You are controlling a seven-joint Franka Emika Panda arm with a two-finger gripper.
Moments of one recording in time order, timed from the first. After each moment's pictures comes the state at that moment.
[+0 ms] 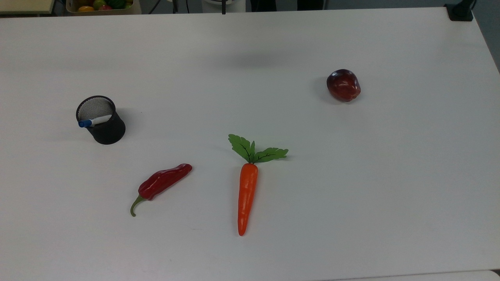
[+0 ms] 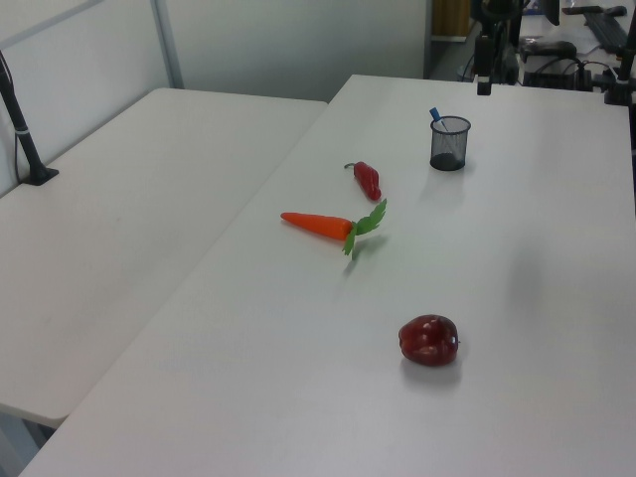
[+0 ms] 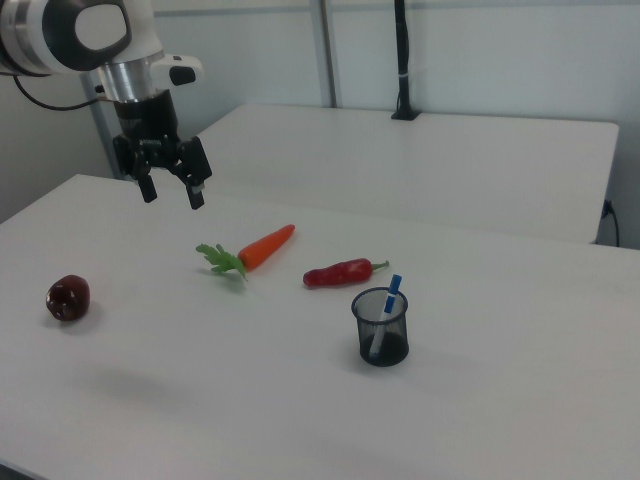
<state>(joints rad) 0.14 0.01 -0.04 -1.61 -0.06 1.59 0.02</state>
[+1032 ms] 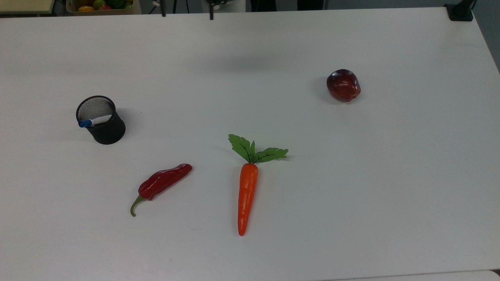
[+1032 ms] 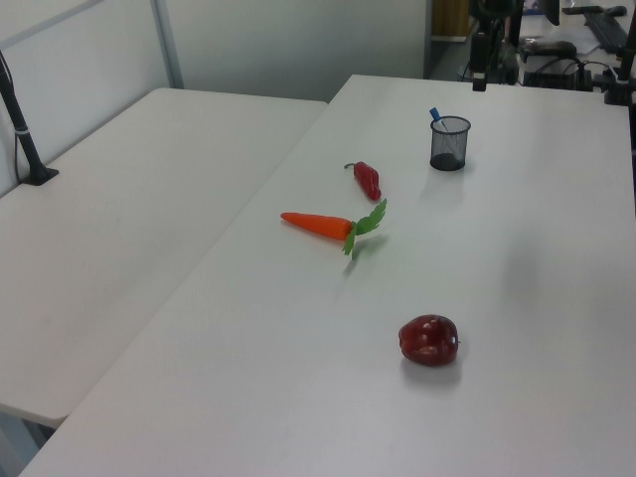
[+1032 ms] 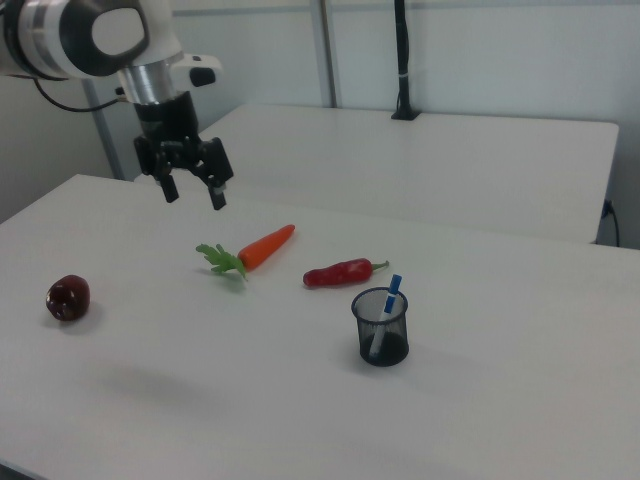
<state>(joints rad) 0.09 0.03 -0.05 -1.61 -0.06 1.64 -0.01</state>
